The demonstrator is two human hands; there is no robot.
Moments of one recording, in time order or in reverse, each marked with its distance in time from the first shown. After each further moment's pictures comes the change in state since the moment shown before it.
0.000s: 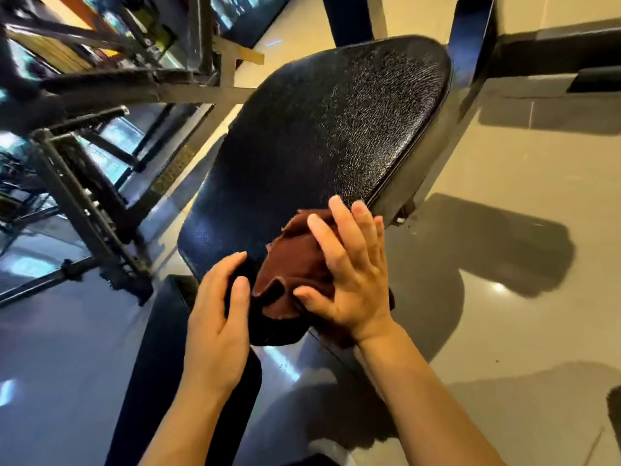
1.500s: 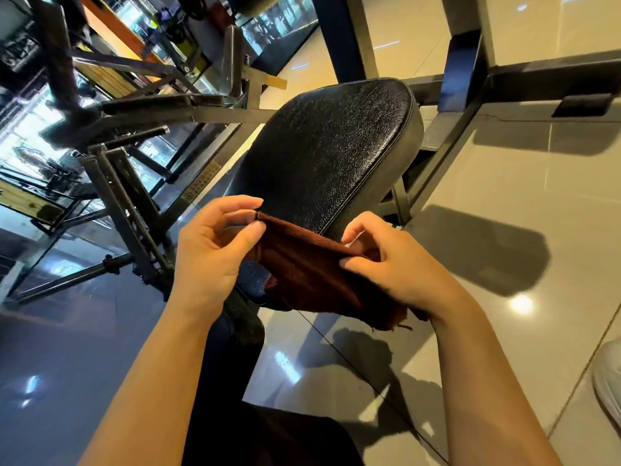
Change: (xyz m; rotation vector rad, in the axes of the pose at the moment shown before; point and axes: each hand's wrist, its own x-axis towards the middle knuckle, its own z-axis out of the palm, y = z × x) left_hand 0.004 0.093 -0.031 -0.306 -0.004 0.129; right_hand 0.053 0.003 -0.136 0.534 -0.789 0.500
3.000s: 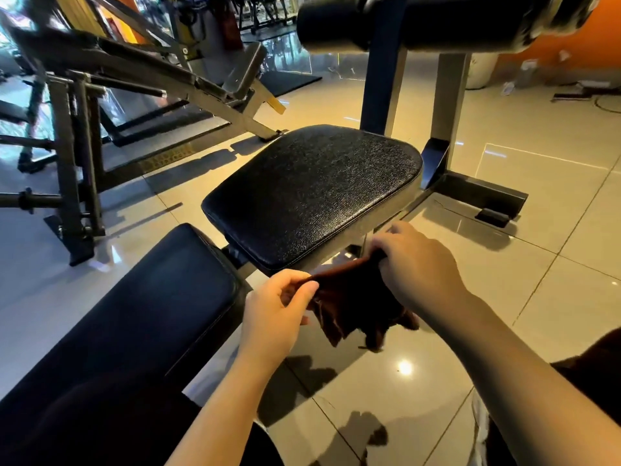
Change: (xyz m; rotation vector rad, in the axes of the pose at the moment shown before) left_hand -0.122 -0.028 0.017 -0.238 0.055 -0.222; right_hand -0.041 -0.099 0.025 -1.209 0.072 0.135
